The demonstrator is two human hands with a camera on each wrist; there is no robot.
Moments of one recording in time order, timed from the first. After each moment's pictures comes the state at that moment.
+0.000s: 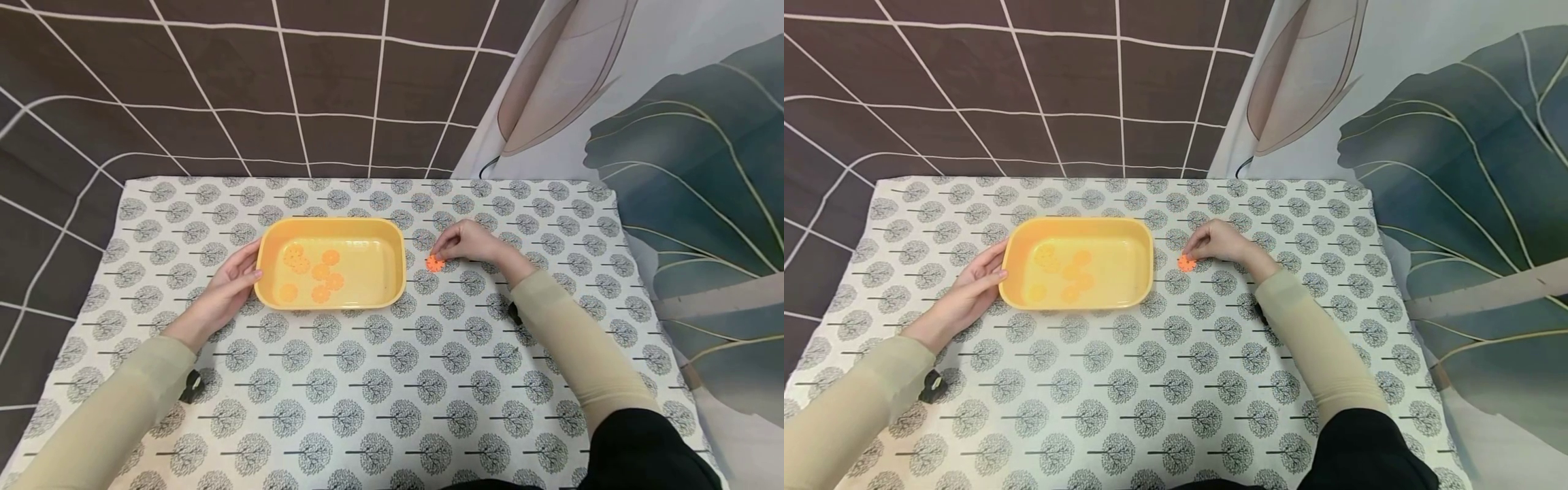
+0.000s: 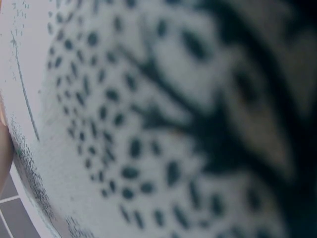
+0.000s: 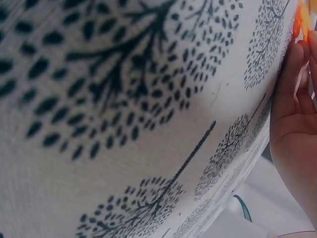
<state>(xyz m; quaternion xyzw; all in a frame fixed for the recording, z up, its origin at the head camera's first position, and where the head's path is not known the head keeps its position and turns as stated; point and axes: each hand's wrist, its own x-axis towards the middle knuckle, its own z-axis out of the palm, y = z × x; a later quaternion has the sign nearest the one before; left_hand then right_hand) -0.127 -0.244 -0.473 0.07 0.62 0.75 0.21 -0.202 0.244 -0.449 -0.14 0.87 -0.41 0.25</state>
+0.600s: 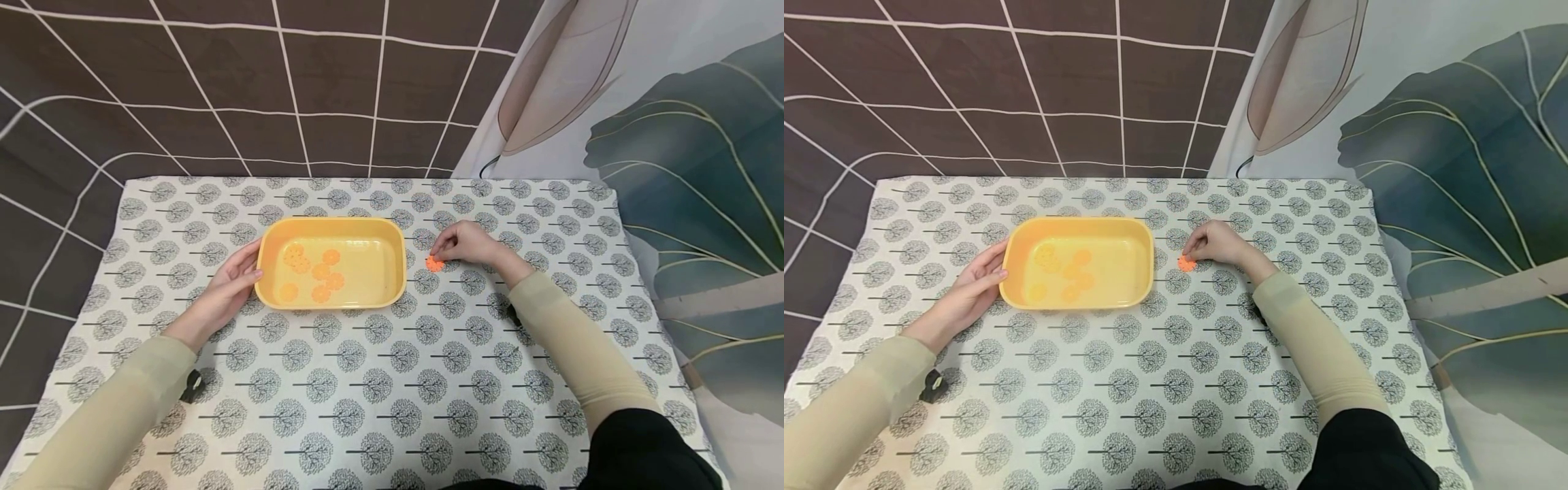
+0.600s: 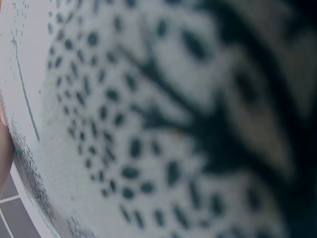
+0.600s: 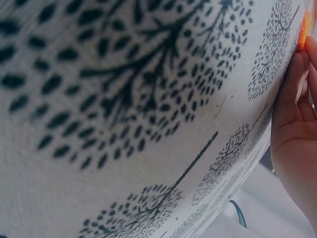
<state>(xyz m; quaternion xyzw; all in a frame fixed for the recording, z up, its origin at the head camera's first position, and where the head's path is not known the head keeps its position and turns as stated) -0.127 -0.244 -0.472 0.07 0.62 0.75 0.21 -0.196 0.237 -0.445 -0.14 0.89 -0.37 0.24</state>
